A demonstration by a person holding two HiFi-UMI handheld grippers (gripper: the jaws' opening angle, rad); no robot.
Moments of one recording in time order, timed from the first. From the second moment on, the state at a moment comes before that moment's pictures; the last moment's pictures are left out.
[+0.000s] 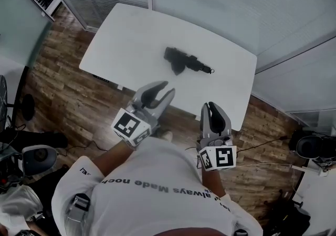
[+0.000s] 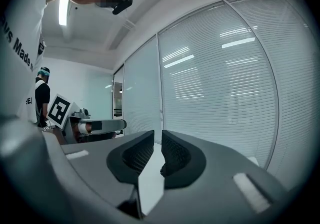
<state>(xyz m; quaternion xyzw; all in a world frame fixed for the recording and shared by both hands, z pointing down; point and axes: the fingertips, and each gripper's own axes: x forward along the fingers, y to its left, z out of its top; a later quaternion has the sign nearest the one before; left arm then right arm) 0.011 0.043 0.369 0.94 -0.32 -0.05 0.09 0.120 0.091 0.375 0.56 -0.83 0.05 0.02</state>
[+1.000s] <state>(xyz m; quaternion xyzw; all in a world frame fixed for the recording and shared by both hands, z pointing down) -0.032 -0.147 0.369 0.95 -0.29 -0.05 0.10 0.066 -0.106 0.368 0.58 -0.81 0.04 0.02</state>
